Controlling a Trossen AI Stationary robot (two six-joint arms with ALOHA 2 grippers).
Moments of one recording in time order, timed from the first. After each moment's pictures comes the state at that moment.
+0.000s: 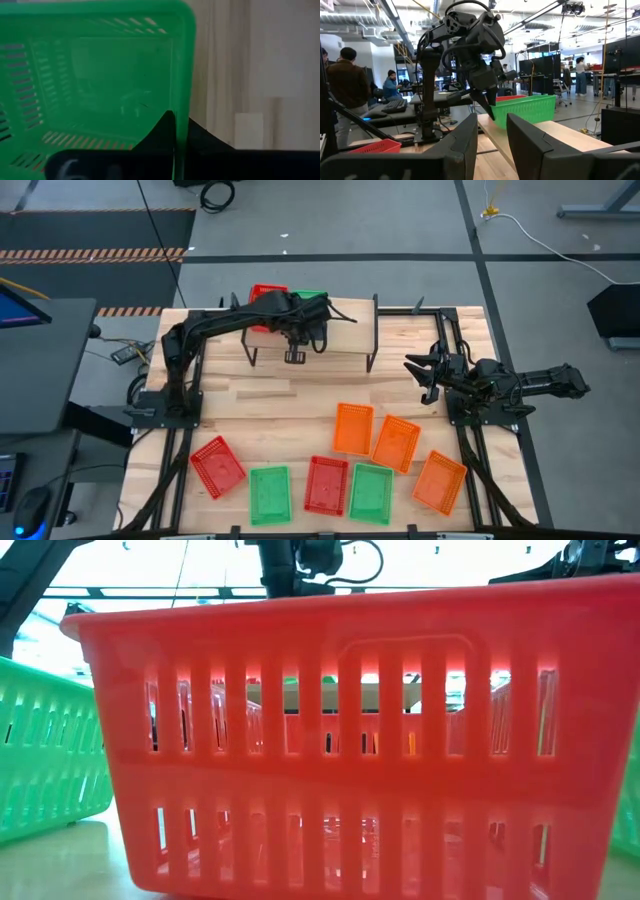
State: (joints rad) left arm 0.32 1.95 1.92 -1.23 -0.23 0.49; right arm 0.04 0.18 0.04 0.43 0.35 -0.05
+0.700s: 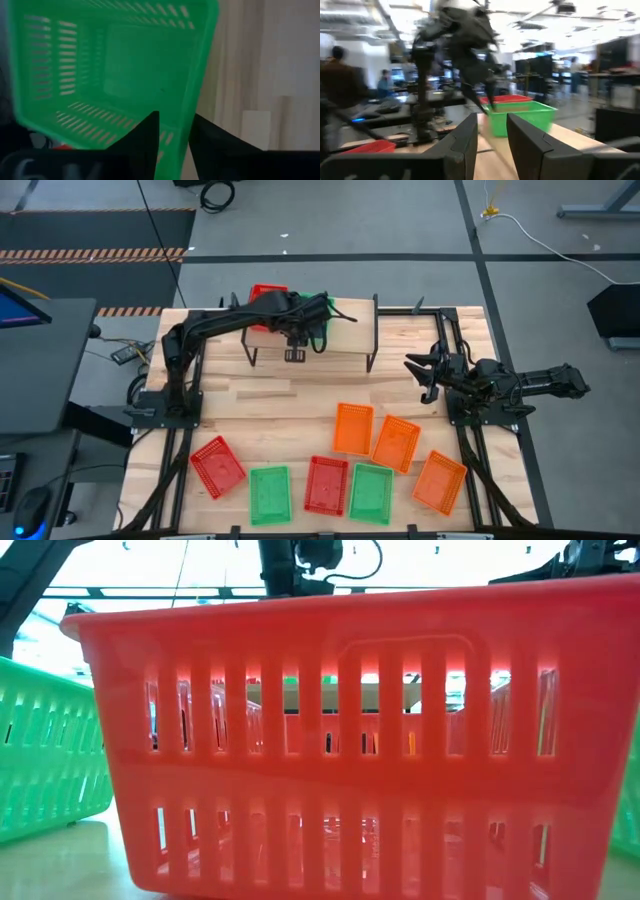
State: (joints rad) left arm 0.31 1.95 1.97 -1.27 -0.29 0.45; right arm 0.04 0.18 0.04 0.43 0.40 -0.05
